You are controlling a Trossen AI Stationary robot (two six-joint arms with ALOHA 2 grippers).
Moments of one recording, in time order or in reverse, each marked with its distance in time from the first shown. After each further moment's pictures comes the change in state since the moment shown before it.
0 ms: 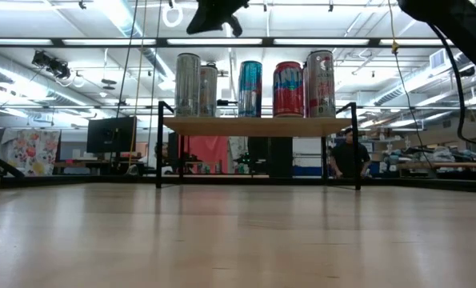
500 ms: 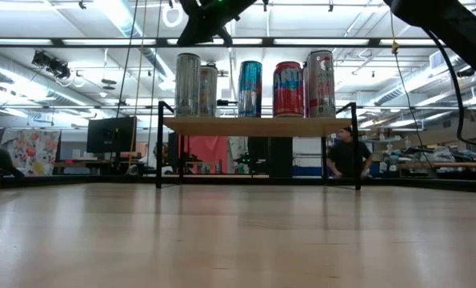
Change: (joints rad) left arm 0.000 0.000 0.000 0.000 -0.001 0.000; right arm 0.005 0.063 -0.013 0.033 -0.037 -0.048
